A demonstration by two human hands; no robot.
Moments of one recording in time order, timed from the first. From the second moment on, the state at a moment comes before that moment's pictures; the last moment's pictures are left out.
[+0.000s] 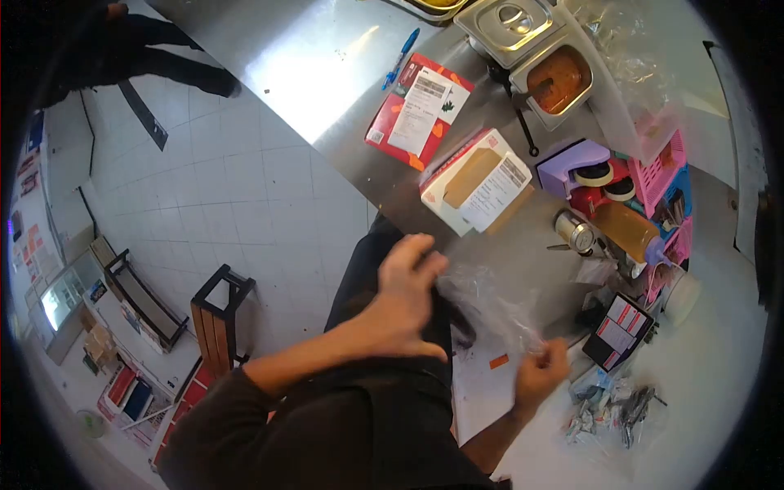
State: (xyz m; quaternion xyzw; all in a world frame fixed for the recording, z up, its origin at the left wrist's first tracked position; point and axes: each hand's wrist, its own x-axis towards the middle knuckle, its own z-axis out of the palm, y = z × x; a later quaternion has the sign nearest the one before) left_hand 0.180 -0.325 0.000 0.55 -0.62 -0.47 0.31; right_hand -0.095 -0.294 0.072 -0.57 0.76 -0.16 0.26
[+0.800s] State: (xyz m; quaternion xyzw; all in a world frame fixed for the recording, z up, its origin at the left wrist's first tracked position) left_hand 0.078 -0.272 0.143 0.28 -0.85 -0.18 0.41; right_hand -0.253 -0.123 0.103 -0.63 0.74 -0.23 0.01
